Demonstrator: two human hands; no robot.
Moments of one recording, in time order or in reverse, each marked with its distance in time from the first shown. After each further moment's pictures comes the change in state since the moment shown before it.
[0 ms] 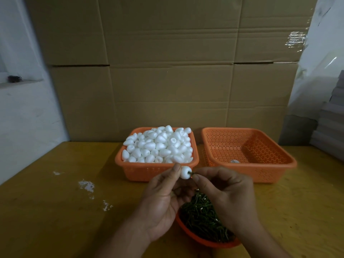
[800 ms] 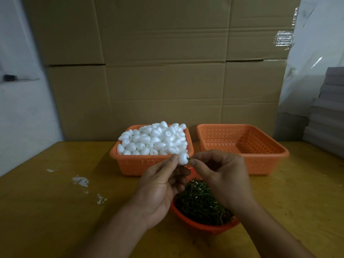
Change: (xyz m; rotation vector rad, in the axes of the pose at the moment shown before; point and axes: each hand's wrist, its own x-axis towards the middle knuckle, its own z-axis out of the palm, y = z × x) left_hand -0.001 -0.011 0.004 0.058 0.045 0.053; right_hand 0.006 0.017 -0.013 -0.266 -0.006 -0.084
